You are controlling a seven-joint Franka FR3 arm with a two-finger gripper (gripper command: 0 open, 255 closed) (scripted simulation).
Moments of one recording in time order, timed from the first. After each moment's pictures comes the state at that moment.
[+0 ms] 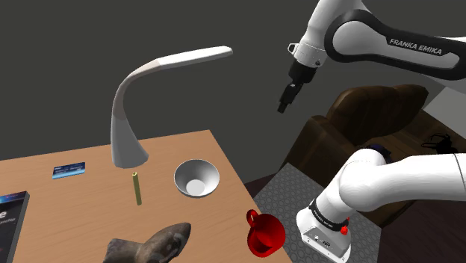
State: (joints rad) arm 0.01 -0.78 0.01 -2.42 0.00 1.67 -0.13
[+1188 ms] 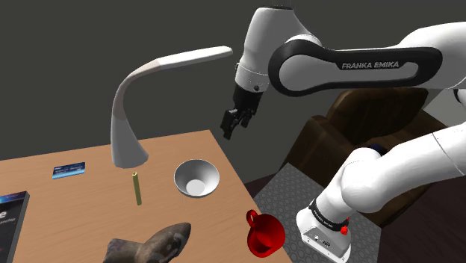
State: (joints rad) arm 0.09 -0.47 0.35 -2.33 0.15 1.91 0.29
